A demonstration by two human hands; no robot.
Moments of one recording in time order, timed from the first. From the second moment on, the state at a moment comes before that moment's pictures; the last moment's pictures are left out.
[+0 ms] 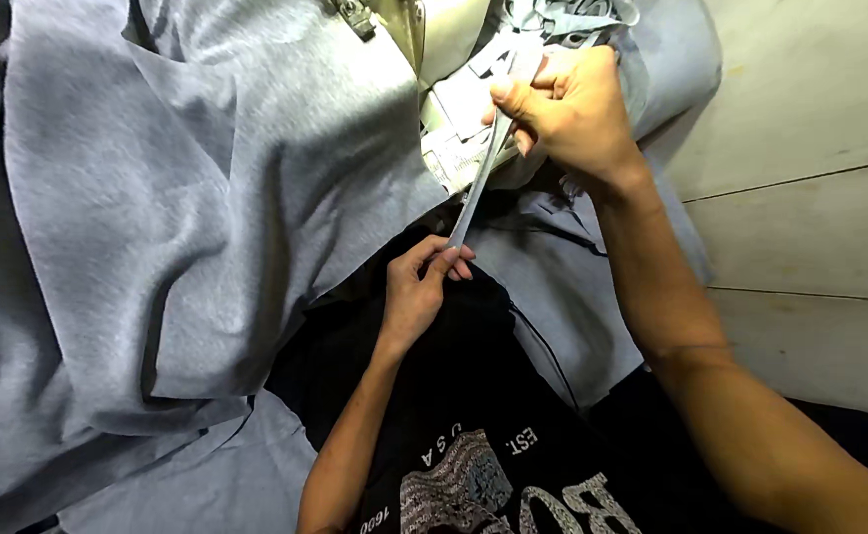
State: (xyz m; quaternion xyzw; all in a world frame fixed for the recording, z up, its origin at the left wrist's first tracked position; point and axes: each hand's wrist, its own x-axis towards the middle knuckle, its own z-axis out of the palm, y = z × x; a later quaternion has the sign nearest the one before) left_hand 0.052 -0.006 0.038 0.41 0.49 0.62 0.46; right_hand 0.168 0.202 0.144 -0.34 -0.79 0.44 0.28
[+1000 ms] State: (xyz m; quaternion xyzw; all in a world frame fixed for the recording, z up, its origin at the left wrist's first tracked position) left_hand 0.026 -0.038 0.110 0.50 0.71 0.48 0.11; right_hand 0.128 0.079 0.157 -0.21 -0.82 0.49 0.22
